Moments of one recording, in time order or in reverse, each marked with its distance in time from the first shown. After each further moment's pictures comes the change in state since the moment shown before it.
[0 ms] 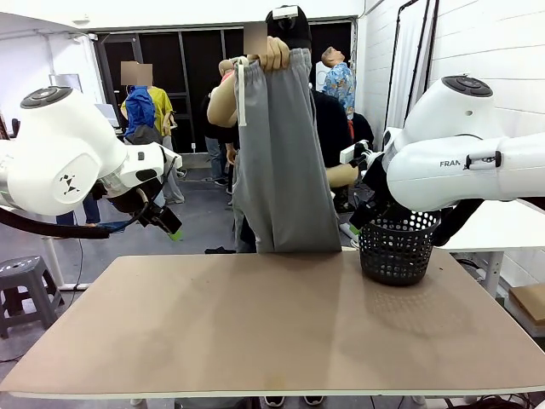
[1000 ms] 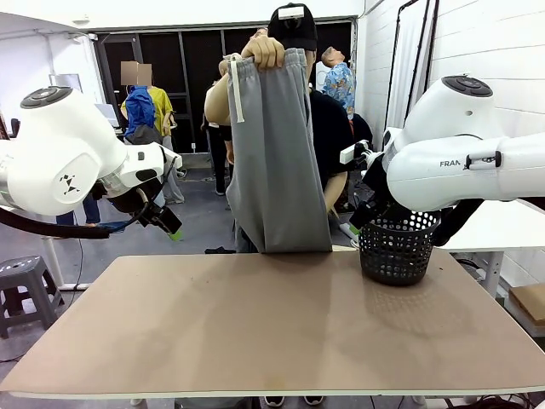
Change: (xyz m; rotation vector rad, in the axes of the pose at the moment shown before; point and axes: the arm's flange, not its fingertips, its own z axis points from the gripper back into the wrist) left arm 0.000 0.000 0.000 0.000 0.000 0.000; right arm 0.000 0.000 0.000 0.000 0.000 0.000
